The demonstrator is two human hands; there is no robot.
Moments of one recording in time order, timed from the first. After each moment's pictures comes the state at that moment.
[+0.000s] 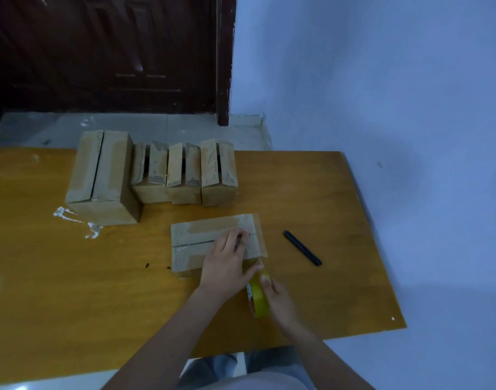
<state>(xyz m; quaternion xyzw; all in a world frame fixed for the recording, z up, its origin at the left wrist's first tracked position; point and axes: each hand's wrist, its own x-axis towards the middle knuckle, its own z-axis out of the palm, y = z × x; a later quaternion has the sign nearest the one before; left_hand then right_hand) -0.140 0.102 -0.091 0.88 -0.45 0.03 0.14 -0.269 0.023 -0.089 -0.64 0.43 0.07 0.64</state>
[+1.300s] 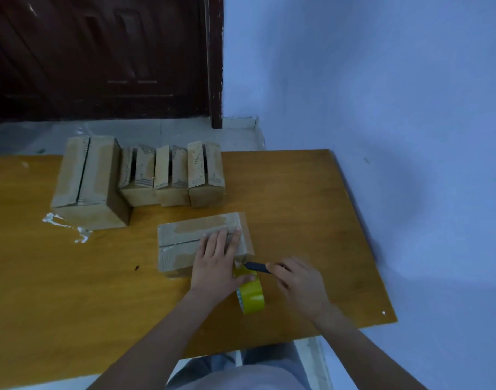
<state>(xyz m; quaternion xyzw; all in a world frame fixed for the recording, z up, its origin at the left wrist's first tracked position) -0.152 0.097 -0.104 0.89 -0.45 0.04 0.09 -0.301 -0.054 -0.086 -0.98 0.06 -0.19 0.07</state>
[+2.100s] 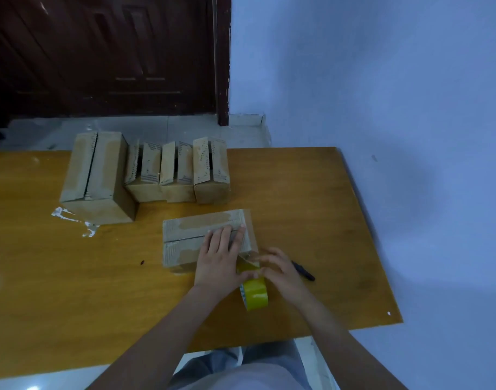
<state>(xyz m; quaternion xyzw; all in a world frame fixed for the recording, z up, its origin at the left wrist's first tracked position) -0.153 0.096 -0.109 0.89 -0.44 0.09 0.08 -0.270 -0.036 -0.107 -0.75 0.30 0.05 0.59</state>
